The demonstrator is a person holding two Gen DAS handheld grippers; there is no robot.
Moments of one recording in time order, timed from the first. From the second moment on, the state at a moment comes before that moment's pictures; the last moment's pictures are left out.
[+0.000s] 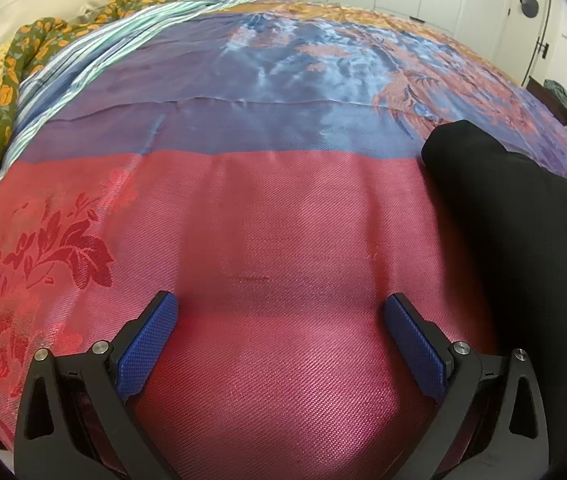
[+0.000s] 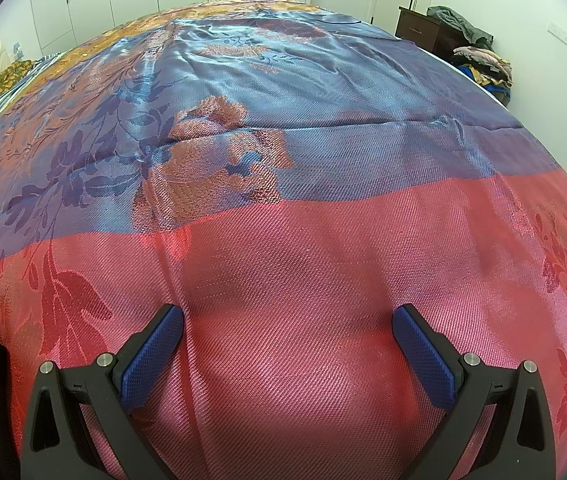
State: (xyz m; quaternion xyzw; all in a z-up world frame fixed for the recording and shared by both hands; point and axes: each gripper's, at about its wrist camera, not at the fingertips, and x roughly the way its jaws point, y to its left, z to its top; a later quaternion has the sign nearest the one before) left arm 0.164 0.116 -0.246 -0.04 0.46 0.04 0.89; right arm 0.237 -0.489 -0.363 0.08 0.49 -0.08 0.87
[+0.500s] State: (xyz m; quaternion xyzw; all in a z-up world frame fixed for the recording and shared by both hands) left arm 0.163 0.118 -0.246 -0.04 0.45 0.04 0.89; right arm 0.237 -0.489 -0.363 0.08 0.49 -0.08 0.87
